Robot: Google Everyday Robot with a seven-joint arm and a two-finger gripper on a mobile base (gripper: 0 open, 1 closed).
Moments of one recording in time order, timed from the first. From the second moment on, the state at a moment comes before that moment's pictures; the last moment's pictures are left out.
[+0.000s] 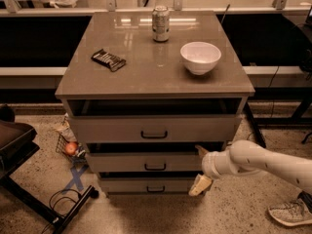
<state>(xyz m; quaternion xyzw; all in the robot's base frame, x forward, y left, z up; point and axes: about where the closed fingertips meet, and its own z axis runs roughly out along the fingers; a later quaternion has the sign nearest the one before) 0.541 -0.152 0.452 -0.61 0.72 0.14 0.31</state>
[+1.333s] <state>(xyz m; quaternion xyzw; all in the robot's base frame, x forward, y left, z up) 0.551 -0.172 0.442 -0.61 0.73 0.10 0.27</state>
